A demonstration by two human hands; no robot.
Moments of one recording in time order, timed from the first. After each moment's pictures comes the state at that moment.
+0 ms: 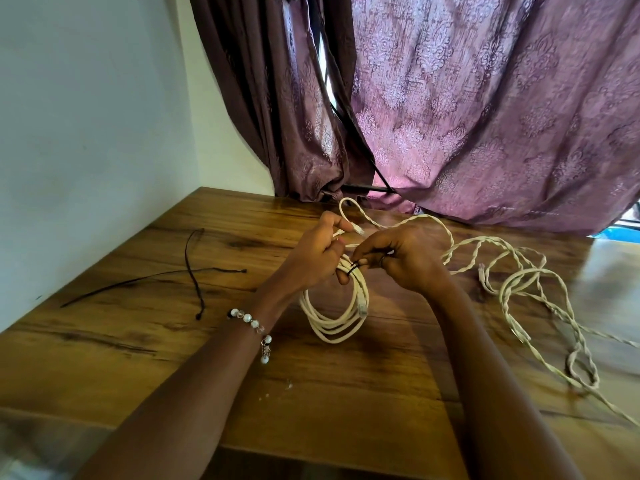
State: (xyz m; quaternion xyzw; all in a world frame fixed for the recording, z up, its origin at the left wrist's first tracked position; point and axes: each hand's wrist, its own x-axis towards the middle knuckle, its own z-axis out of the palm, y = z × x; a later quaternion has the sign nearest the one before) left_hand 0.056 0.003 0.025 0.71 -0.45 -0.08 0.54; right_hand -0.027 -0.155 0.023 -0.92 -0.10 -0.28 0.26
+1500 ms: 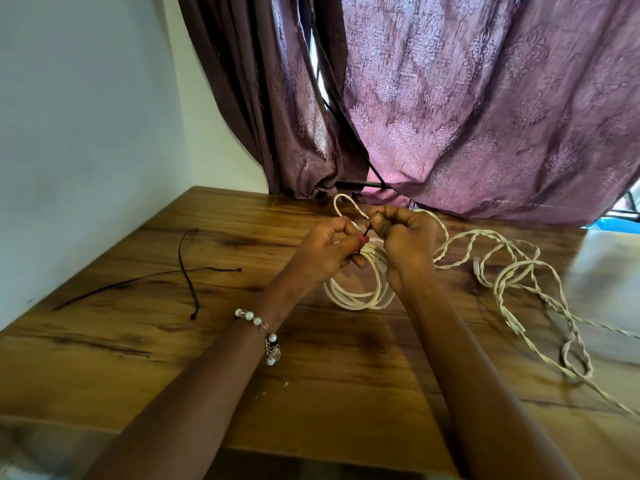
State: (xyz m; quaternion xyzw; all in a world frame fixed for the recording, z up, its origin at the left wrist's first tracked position) left_hand 0.056 -0.022 0.014 0.61 -0.41 -0.20 0.65; right_hand -0.014 -0.120 0.030 -0.61 0.17 -0.44 0.63
